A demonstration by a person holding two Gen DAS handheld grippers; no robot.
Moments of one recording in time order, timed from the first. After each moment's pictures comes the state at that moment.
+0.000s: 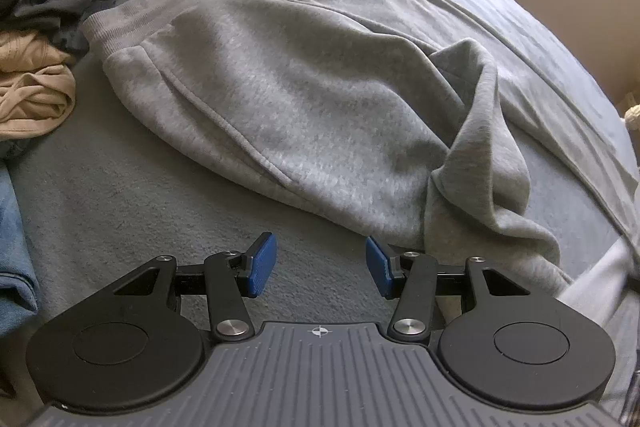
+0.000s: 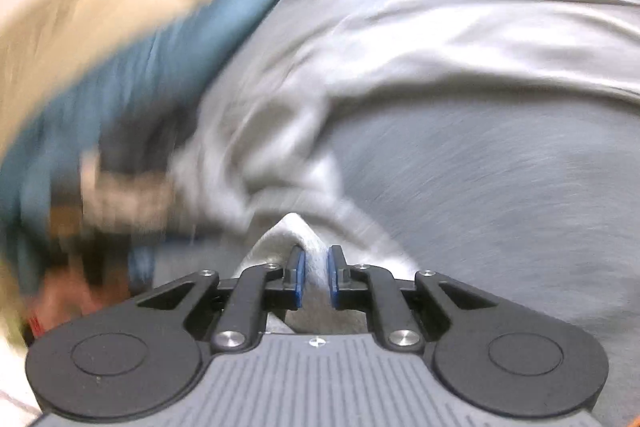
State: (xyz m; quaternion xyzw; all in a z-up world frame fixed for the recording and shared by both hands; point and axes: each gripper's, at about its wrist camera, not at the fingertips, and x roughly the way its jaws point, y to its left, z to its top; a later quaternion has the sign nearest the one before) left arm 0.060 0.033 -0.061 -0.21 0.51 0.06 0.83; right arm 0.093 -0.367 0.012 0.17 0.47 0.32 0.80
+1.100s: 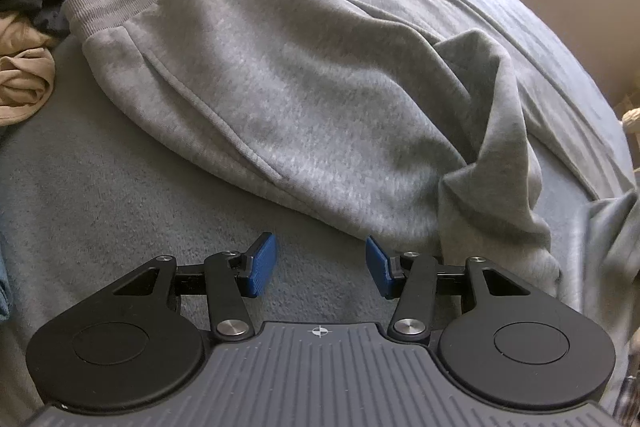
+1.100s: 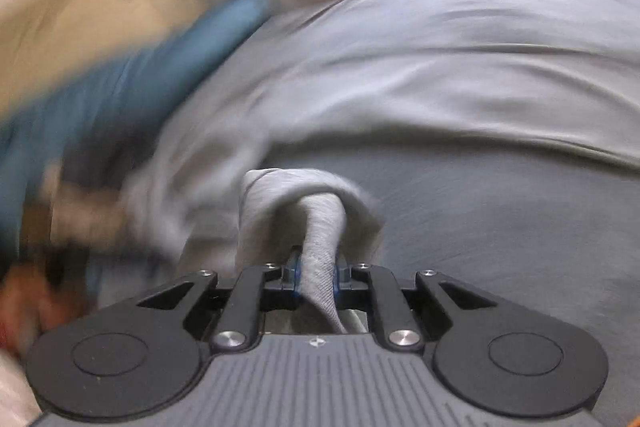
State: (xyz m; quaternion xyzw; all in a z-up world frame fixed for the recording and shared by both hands) left arm 0.073 0.034 -0.078 -0.23 0.51 0.05 0.82; right arm 0.110 -0.391 0.003 0.15 0.43 0.26 0.85
